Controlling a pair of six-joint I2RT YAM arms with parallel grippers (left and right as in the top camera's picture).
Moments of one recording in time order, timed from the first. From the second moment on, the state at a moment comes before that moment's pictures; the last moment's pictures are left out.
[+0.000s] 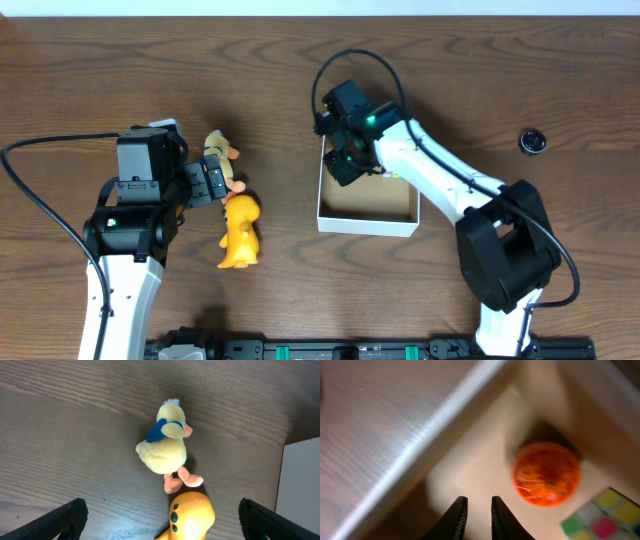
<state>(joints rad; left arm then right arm) 0.00 1.08 0.98 -0.81 -0.04 -0.20 0.60 2.00 1.52 -0.84 -0.11 -0.02</state>
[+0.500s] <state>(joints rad) 0.00 1.08 0.98 -0.82 -0.04 -0.20 0.60 2.06 1.52 -0.76 -0.10 -0.01</state>
